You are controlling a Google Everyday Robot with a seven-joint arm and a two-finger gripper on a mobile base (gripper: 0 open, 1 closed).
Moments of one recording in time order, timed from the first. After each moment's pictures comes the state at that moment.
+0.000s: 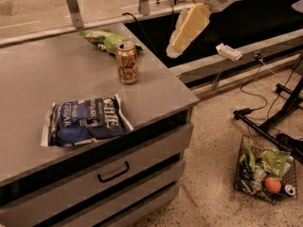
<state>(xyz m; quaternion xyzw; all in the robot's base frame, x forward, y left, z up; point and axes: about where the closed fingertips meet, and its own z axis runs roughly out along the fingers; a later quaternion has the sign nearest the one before) 0.586 -0.052 1.042 -0.67 0.63 0.13 0.37</state>
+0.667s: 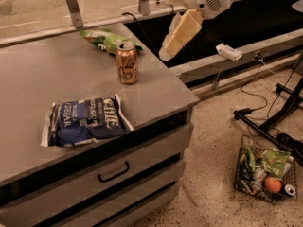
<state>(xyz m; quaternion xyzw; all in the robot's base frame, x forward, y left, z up) 0.594 -0.036 1.032 -0.67 0.62 0.15 0.39</state>
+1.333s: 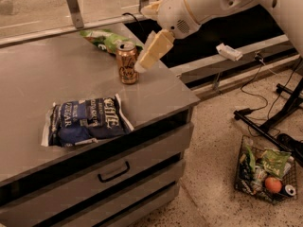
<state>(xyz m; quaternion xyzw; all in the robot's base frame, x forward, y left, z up) 0.614 0.015 0.992 -0.65 0.61 0.18 0.42</state>
